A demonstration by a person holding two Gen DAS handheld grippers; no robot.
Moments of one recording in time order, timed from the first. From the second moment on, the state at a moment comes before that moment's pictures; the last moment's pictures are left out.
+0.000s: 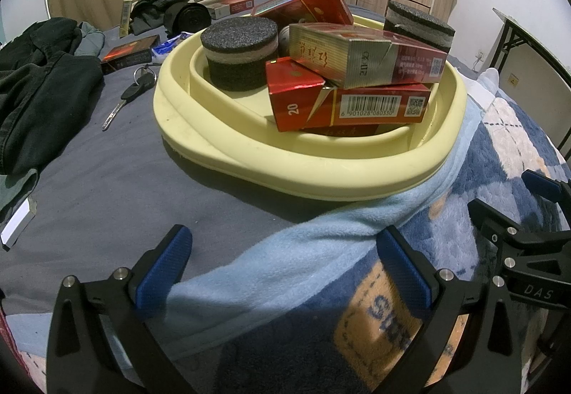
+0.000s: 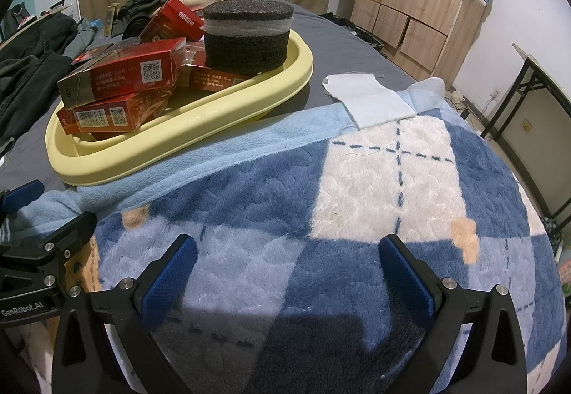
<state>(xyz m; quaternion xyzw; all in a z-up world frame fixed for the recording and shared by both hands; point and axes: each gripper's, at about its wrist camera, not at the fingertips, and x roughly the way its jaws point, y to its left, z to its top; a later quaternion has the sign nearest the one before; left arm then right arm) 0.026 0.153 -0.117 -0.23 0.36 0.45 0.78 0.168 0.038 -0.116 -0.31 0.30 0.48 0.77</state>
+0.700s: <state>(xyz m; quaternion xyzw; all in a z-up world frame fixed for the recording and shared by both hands) 0.026 0.153 -0.117 -0.23 0.36 0.45 0.78 0.167 0.038 -0.116 -0.31 0.30 0.48 0.77</state>
